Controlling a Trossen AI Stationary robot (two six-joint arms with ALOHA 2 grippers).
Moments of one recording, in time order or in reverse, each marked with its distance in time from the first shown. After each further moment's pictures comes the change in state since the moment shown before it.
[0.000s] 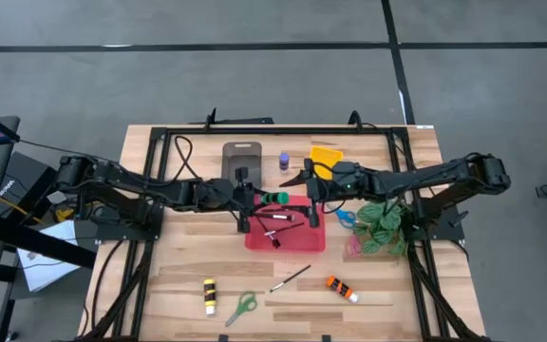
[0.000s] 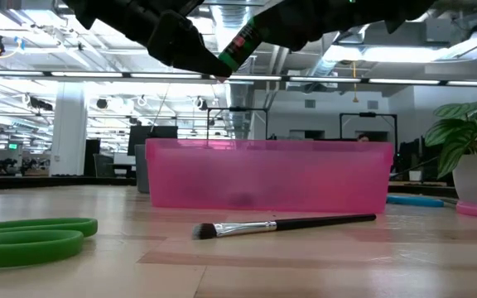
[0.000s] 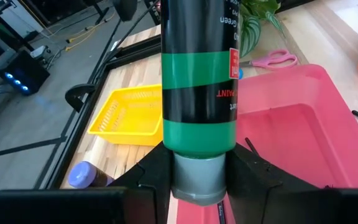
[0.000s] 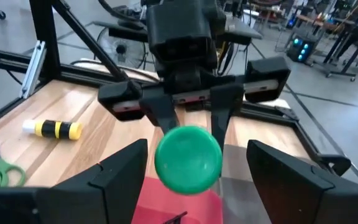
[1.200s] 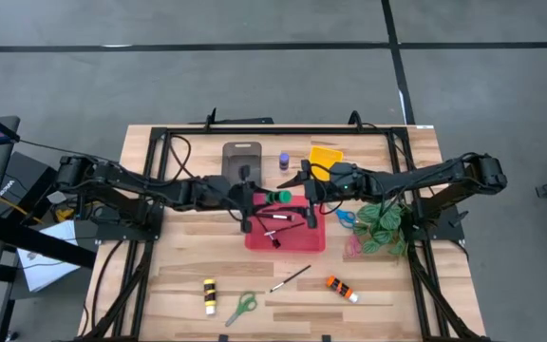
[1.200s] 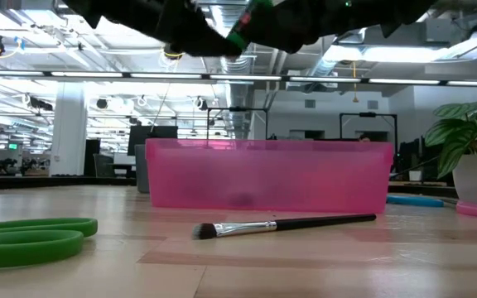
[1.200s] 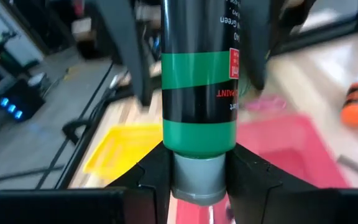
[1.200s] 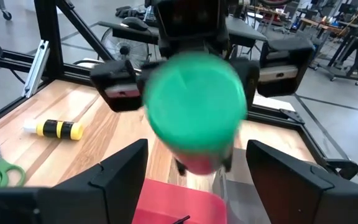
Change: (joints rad) left arm 0.000 0.000 0.000 0.147 0.074 -0.002; right arm 0.000 0.032 0.000 0.038 -0.018 -0.008
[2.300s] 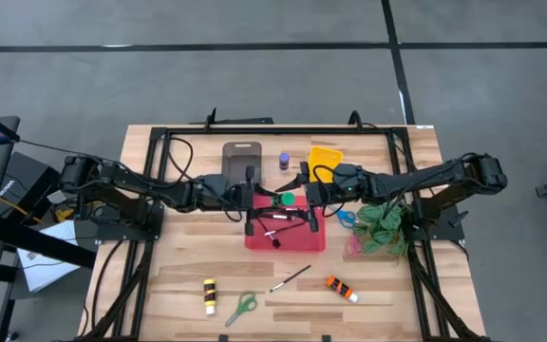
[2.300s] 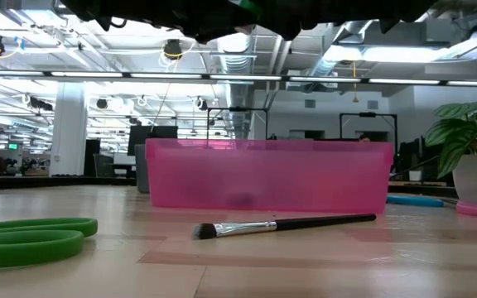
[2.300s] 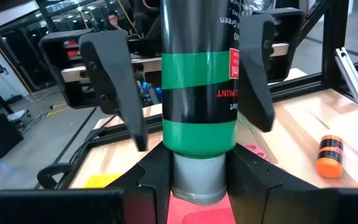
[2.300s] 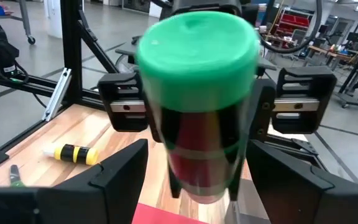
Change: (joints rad) left arm 0.000 0.044 -0.002 0.209 0.107 -0.021; right arm 0.021 0.000 0.000 0.095 -0.044 0.000
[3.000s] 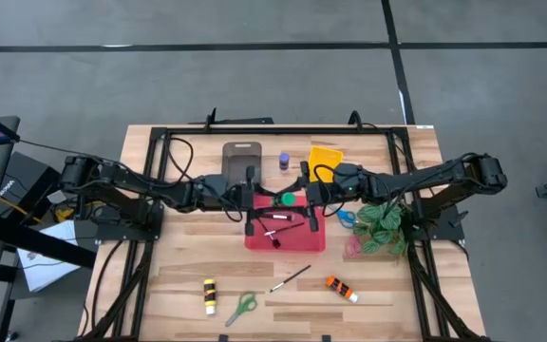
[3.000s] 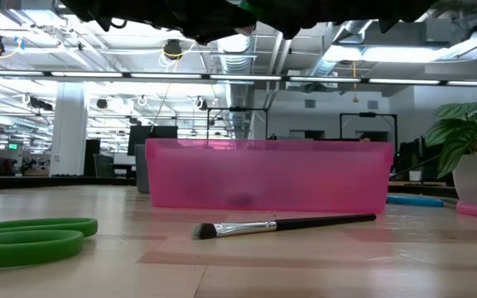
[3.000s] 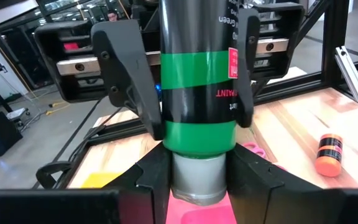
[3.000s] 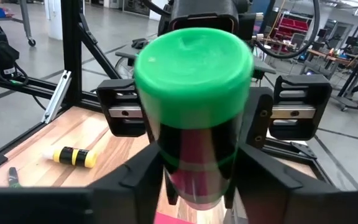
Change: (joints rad) left arm 0.002 0.003 0.000 -0.002 0.000 -0.002; right arm 0.005 0.000 0.000 0.012 -0.005 -0.008
